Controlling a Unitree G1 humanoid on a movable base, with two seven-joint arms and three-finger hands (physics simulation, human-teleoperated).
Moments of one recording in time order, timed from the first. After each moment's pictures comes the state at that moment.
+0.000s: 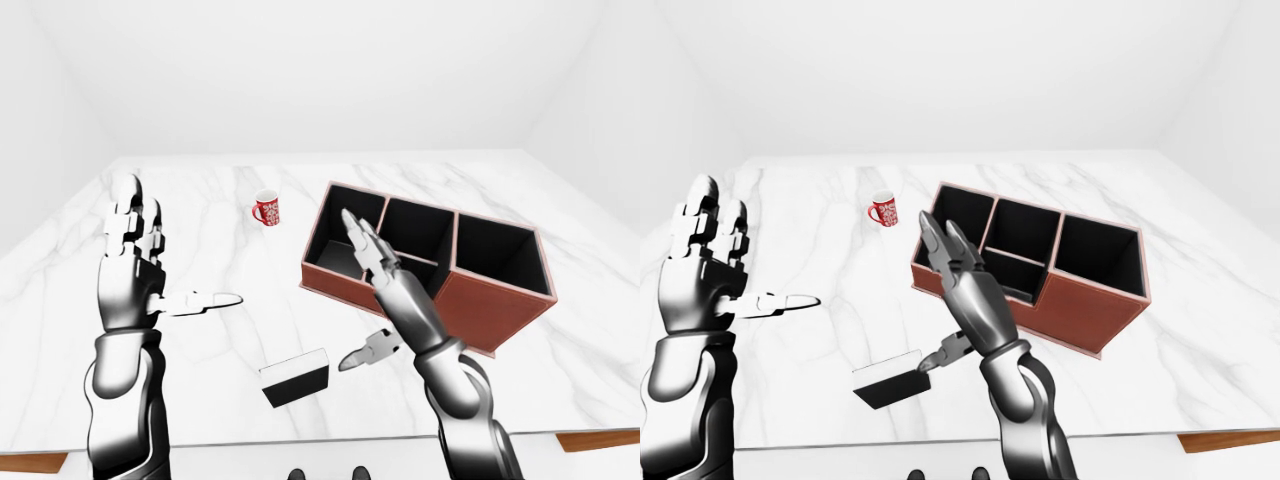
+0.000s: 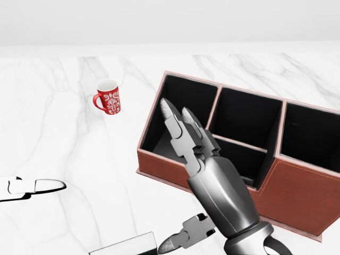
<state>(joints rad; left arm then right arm) -0.06 0.15 0.33 -0.45 -0.07 0.09 -0.14 0.06 -0.01 0.27 -0.62 -0.69 0.09 0.32</state>
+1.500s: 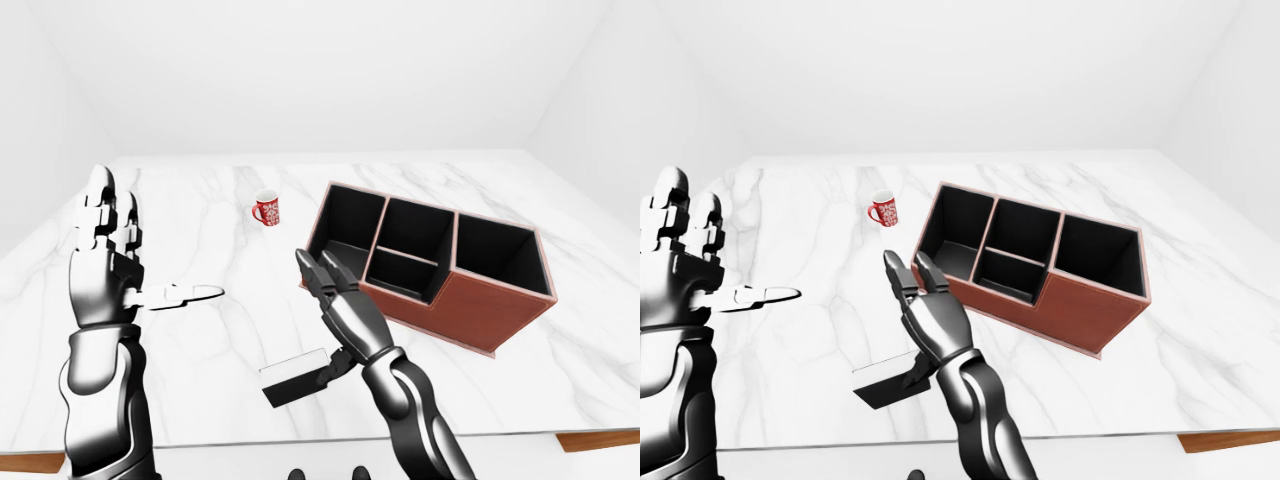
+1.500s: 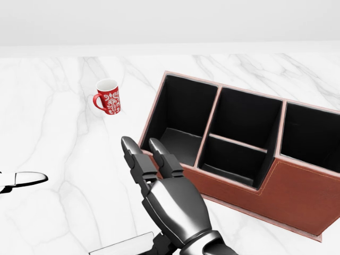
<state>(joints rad) -0.09 0.21 0.40 -0.42 -0.11 0.09 -0.14 0.05 0.05 0.46 -0.37 -1.01 0.09 0.24</state>
